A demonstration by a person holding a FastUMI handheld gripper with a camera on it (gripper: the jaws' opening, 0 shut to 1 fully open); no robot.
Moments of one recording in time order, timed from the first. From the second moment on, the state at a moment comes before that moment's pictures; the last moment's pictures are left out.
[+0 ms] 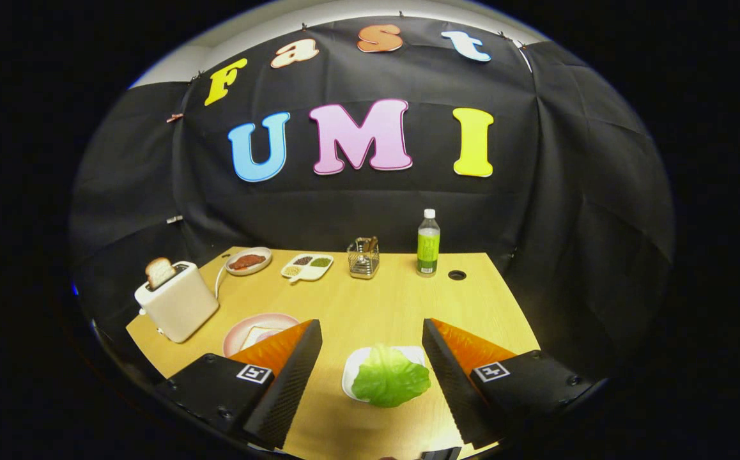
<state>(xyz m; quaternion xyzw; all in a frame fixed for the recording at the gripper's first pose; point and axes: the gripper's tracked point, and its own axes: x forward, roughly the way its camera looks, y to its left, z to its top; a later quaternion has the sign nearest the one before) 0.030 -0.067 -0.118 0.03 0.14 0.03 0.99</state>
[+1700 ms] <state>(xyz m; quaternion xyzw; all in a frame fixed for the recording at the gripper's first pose) 0.096 -0.072 -0.323 0.01 0.39 0.01 0.92</state>
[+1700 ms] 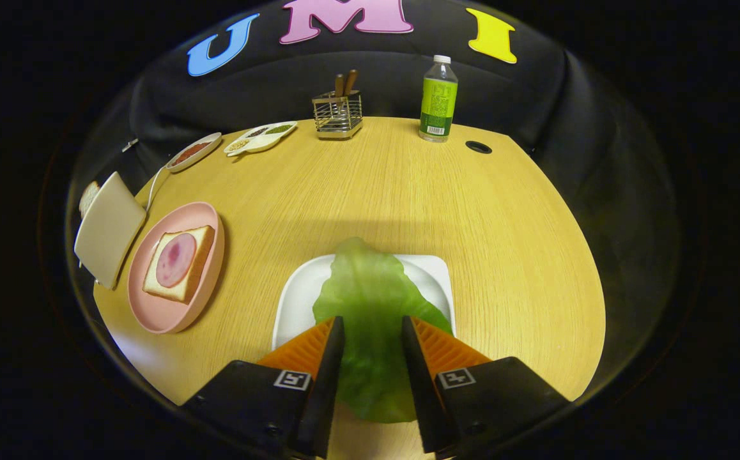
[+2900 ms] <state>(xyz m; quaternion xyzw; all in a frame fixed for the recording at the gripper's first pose) 0.090 -0.043 -0.226 0.08 0.38 0.02 0.92</state>
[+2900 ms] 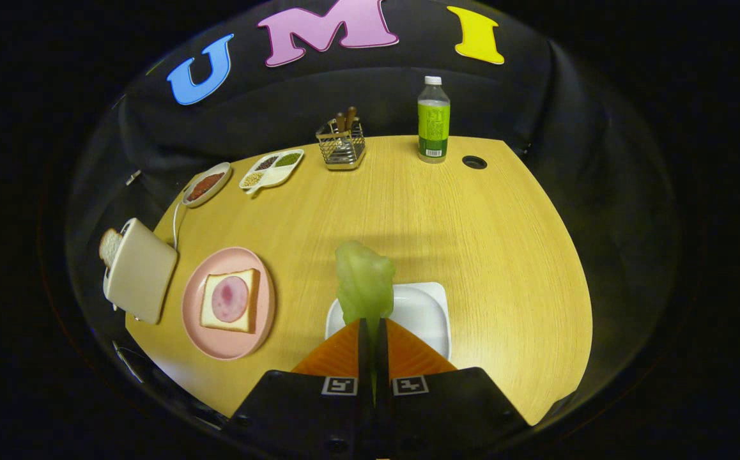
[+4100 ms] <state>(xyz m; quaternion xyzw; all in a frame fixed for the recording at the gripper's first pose) 0.099 0.172 -0.210 0.02 0.38 0.14 0.92</state>
